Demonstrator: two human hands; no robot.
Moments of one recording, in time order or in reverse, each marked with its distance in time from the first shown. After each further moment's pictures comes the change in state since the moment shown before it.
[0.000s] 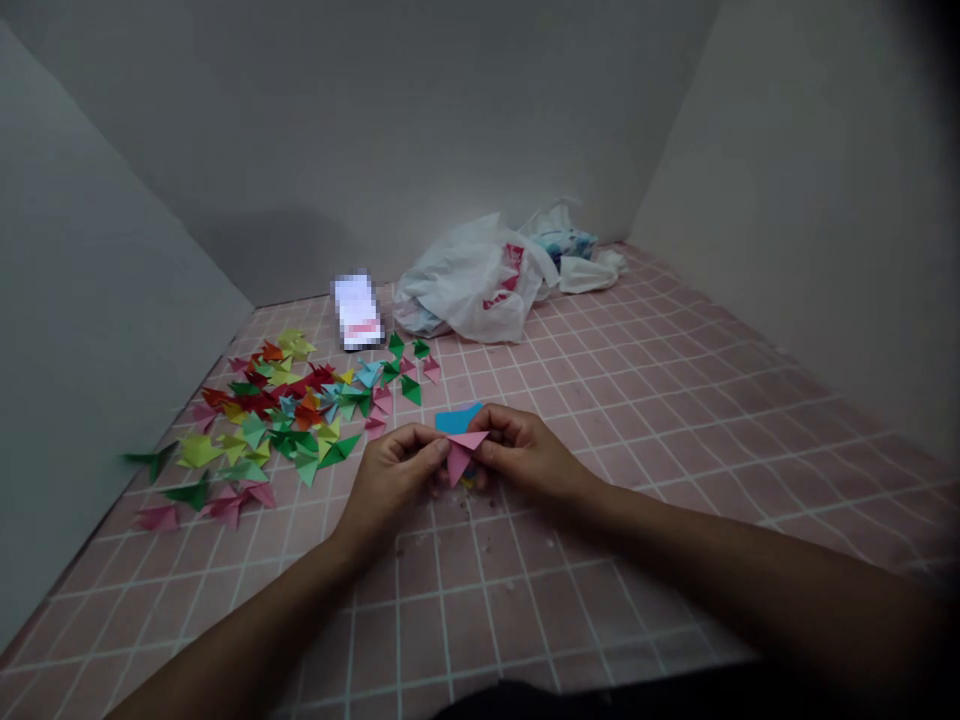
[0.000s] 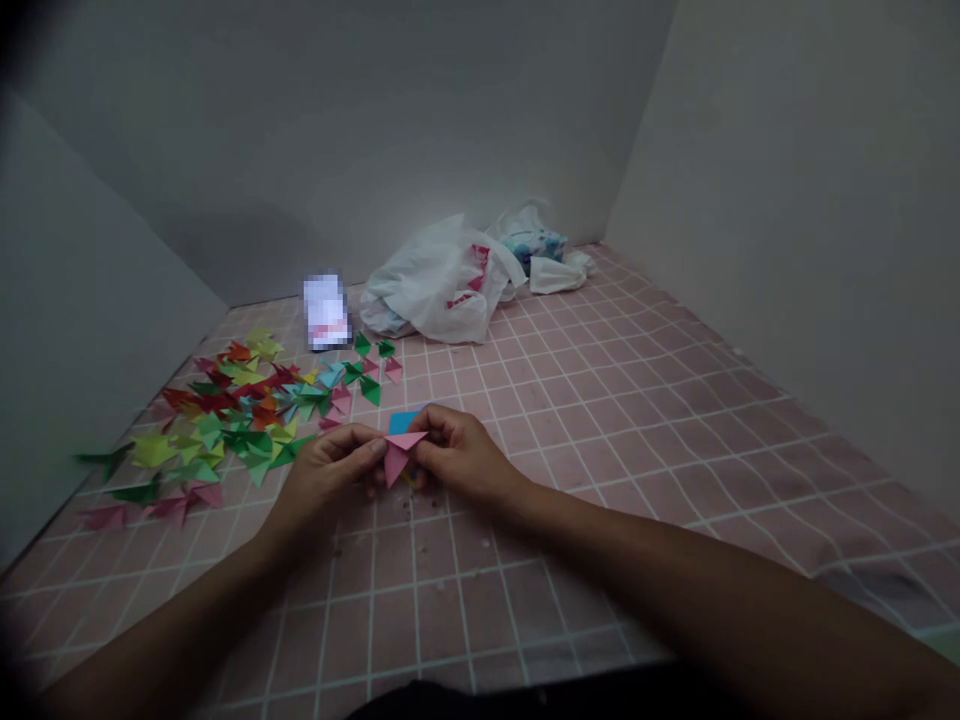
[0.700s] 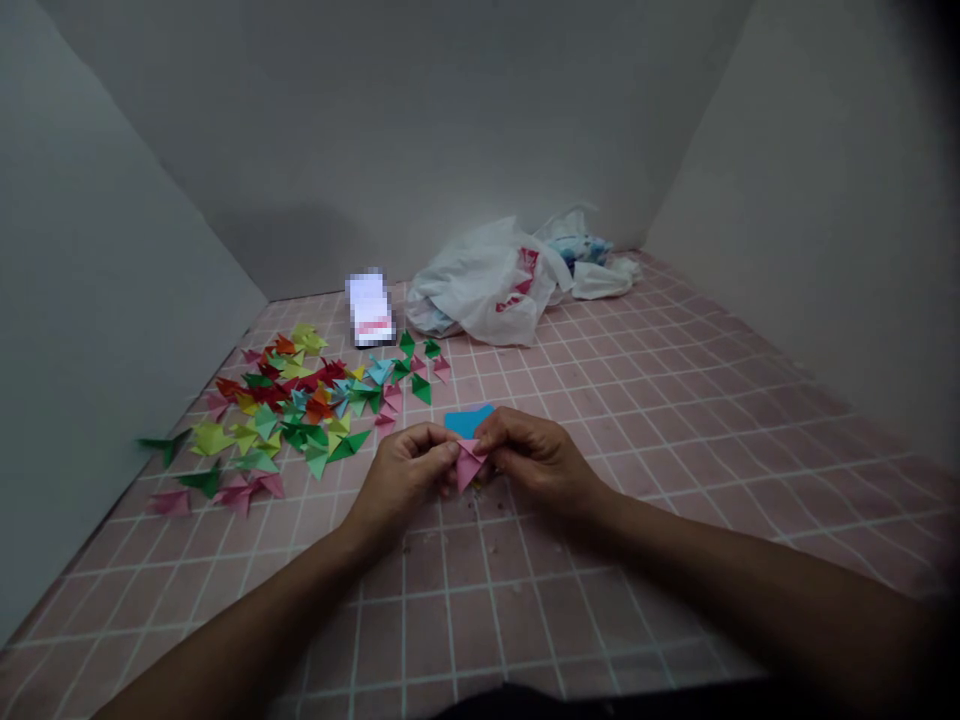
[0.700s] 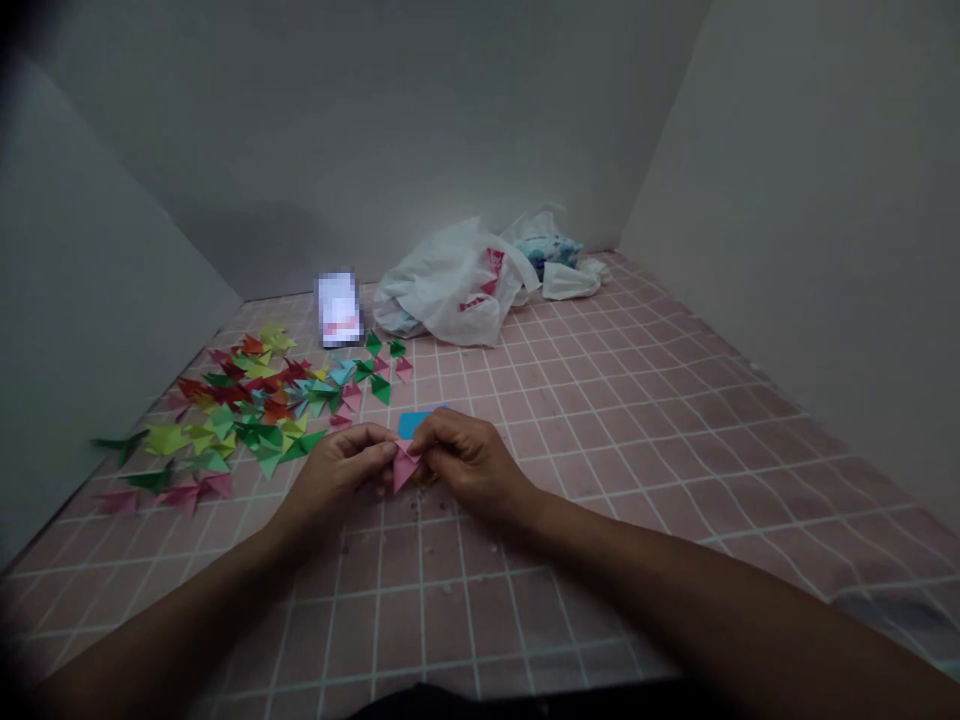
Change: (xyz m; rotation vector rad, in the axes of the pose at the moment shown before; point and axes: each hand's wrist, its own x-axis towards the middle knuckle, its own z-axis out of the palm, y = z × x) left_hand 0.001 0.002 0.001 -0.043 -0.033 -0.061; right_hand -0.004 0.002 -0.005 -0.245 -0.023 -0.399
